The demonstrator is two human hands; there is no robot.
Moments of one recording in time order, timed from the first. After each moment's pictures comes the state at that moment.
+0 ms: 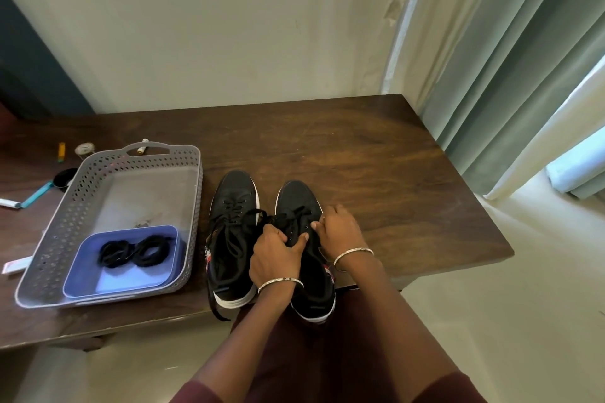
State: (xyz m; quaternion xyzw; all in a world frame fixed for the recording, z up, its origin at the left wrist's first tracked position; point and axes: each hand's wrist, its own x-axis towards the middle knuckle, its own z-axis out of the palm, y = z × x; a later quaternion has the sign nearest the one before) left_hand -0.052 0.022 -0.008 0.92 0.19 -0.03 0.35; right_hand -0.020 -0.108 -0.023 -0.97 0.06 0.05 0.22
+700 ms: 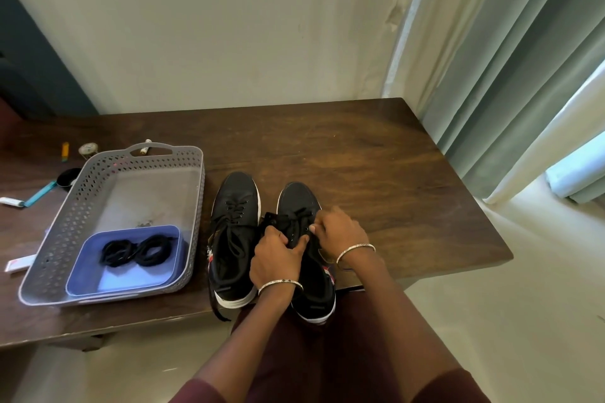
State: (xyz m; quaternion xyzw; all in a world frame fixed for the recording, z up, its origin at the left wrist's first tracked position) left_hand -0.053 0.023 -0.010 0.92 0.20 -0.04 0.34; right_hand -0.020 -0.105 -0.004 -0.97 0.05 0.10 0.21
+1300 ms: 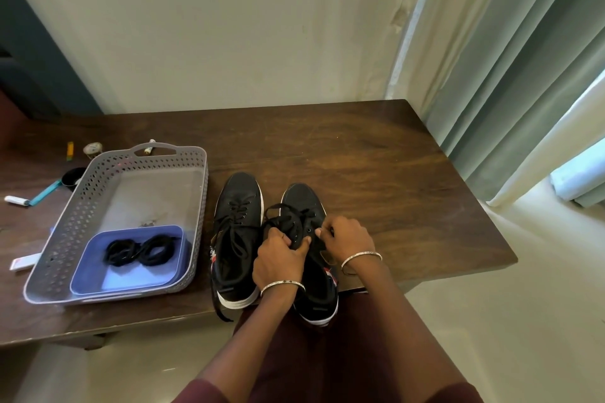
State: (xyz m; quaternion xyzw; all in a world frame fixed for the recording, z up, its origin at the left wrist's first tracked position) left_hand -0.052 0.024 -0.009 0.92 0.19 -0.05 0.34; right_hand -0.027 -0.110 -0.011 -0.96 0.09 0.10 0.25
